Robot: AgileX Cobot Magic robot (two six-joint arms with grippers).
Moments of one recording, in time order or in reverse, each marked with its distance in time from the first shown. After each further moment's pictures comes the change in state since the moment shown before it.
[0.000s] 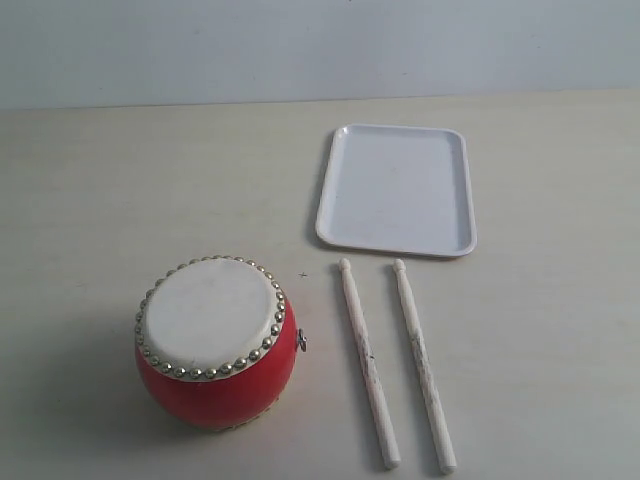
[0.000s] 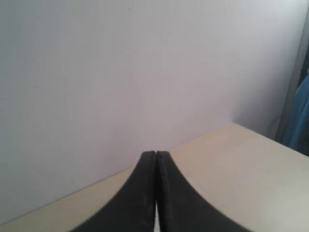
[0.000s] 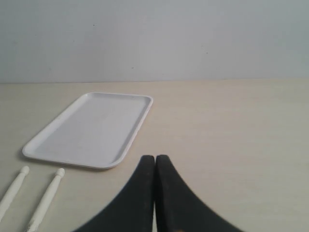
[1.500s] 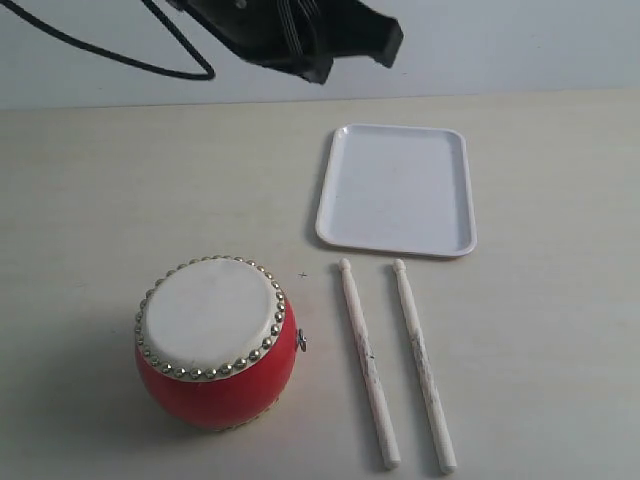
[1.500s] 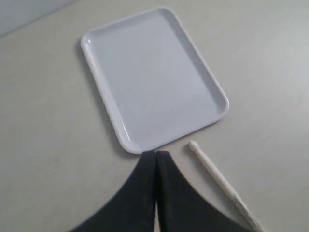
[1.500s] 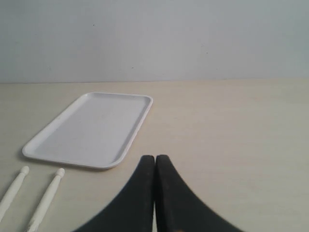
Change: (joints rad) left arm -0.763 0.898 -0.445 1.128 0.063 -1.129; right arm 0.000 0.000 0.000 0.000 0.000 0.000
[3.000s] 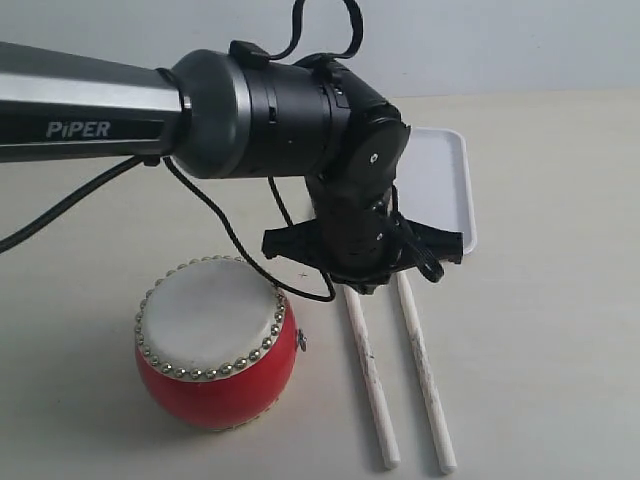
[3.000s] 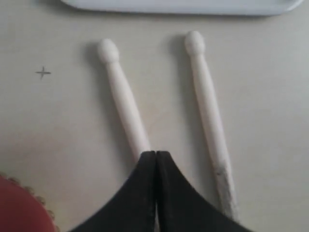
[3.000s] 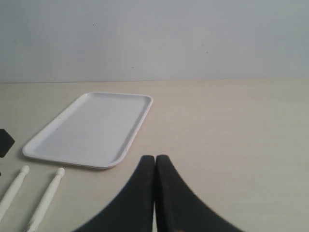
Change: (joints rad) left arm -0.128 0.382 0.008 -0.055 0.038 -0.544; right arm 0.000 0.000 0.000 0.000 0.000 0.000
